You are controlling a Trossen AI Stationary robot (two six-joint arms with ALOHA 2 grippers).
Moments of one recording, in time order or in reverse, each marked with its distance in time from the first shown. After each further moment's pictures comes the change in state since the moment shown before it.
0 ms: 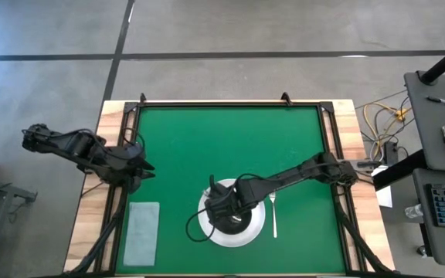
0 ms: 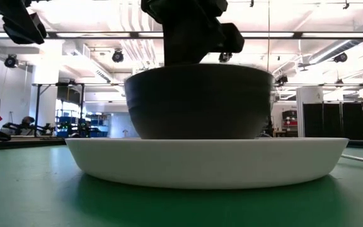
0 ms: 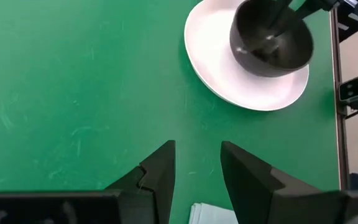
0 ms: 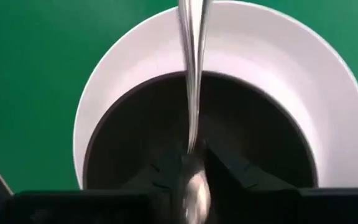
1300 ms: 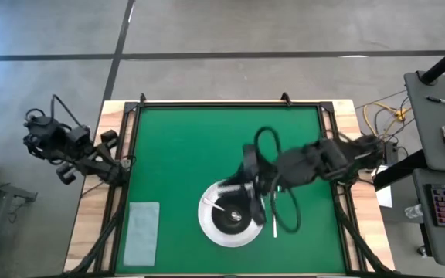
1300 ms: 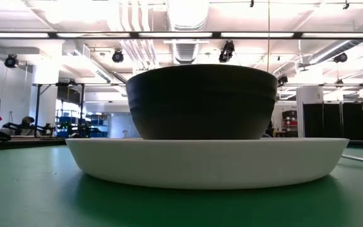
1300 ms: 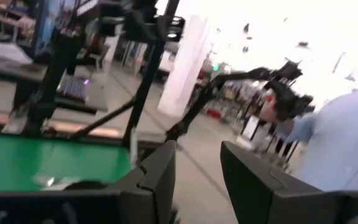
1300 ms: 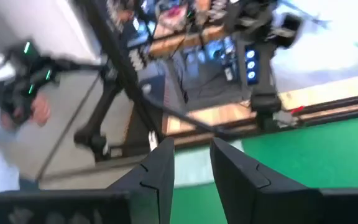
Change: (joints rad) left arm 0.000 -0.370 -0.018 0.536 0.372 0.204; right arm 0.088 -0.374 0.293 0.297 0.112 -0.530
